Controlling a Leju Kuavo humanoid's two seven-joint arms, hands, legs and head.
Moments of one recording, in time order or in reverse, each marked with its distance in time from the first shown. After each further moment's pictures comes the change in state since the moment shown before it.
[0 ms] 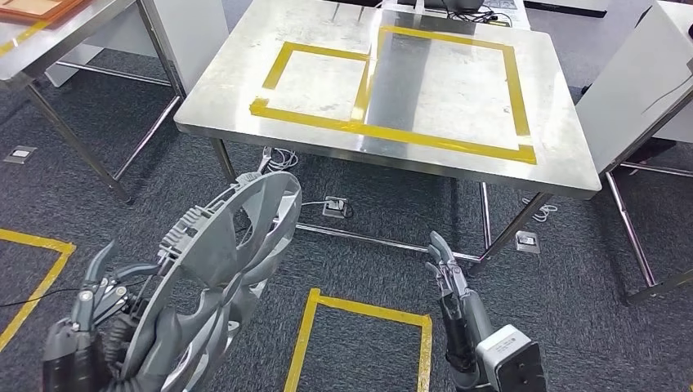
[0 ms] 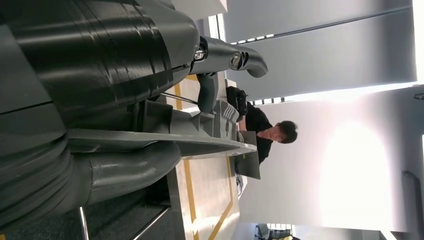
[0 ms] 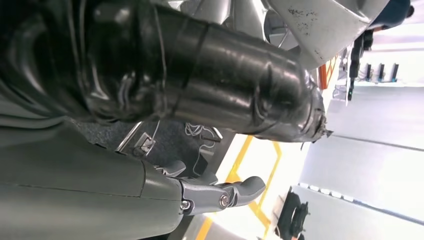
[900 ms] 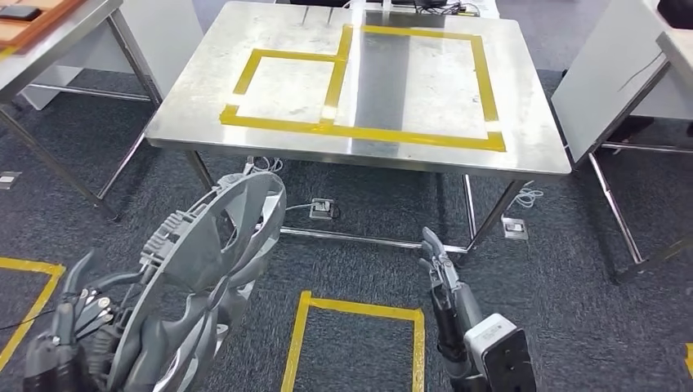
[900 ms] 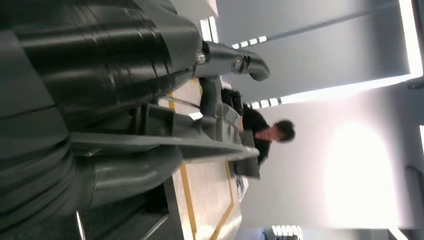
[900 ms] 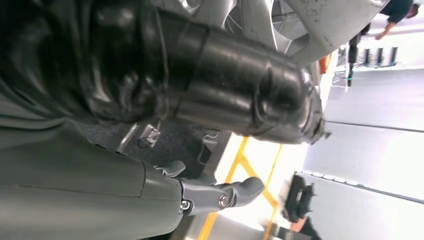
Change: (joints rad) left arm 0.023 -0.007 0.008 0.000 -0.044 0.000 -0.011; right arm -0.001 -0.002 0.004 -0.004 0.018 -0.023 0.028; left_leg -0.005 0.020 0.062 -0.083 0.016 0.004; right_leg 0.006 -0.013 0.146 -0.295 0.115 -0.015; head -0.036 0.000
